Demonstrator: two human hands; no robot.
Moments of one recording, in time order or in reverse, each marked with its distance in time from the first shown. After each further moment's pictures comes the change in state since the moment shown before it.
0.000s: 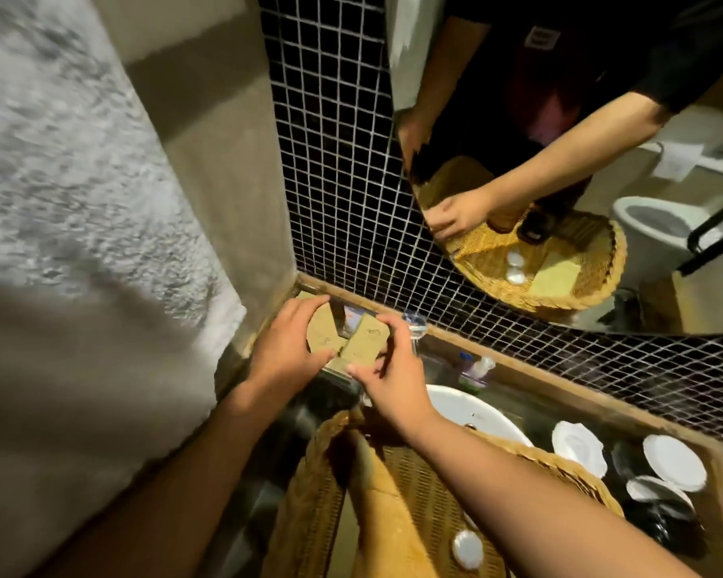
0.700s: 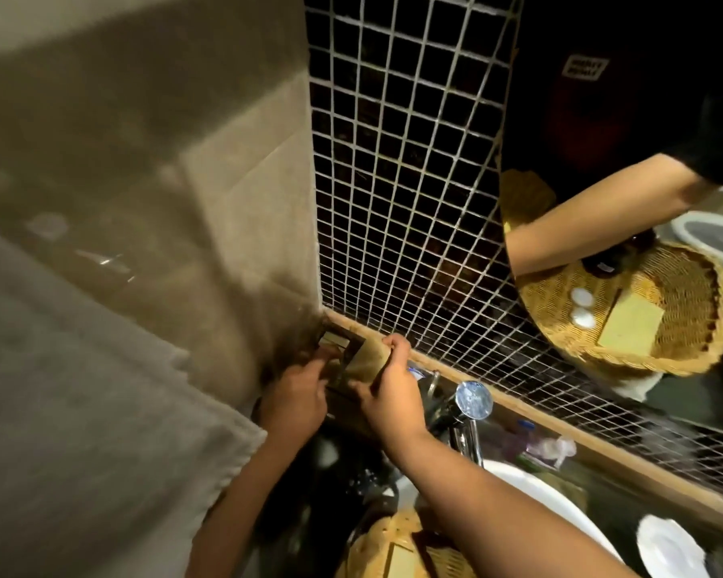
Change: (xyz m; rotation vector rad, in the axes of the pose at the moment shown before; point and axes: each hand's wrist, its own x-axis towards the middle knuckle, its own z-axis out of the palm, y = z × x) left_hand 0.066 -0.086 0.059 0.118 -0.073 -0.234; right_hand 0.111 0.031 0.083 -0.176 -0.003 0.165
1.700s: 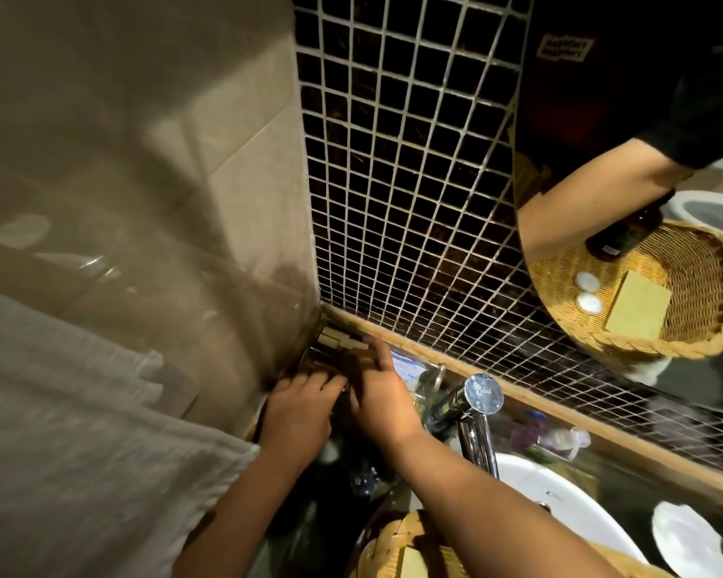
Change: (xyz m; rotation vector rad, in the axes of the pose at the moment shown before) left_hand -0.012 -0.007 0.009 0.377 0.034 0.383; right_hand 0.007 0.009 0.017 -0.288 -0.158 -0.258
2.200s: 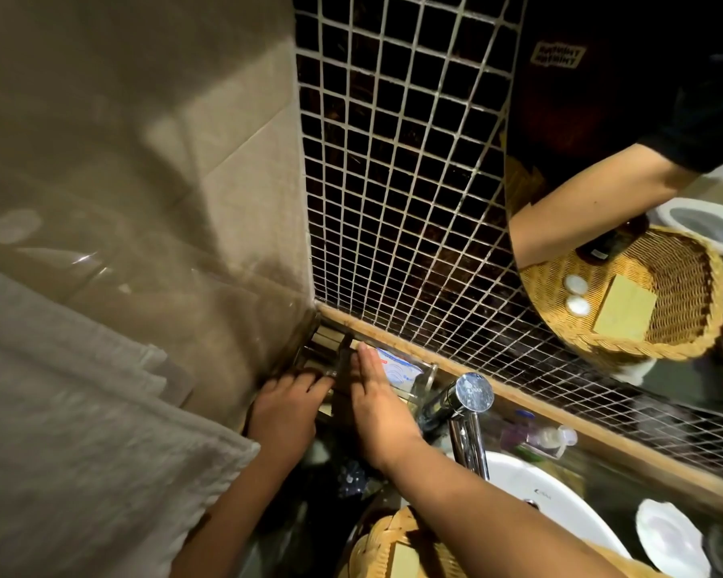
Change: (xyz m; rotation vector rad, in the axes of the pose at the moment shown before) left_hand -0.006 -0.007 0.003 -0.008 -0.016 -0.026; right_hand -0.017 0.014 0.005 -0.440 -0.204 -0.137
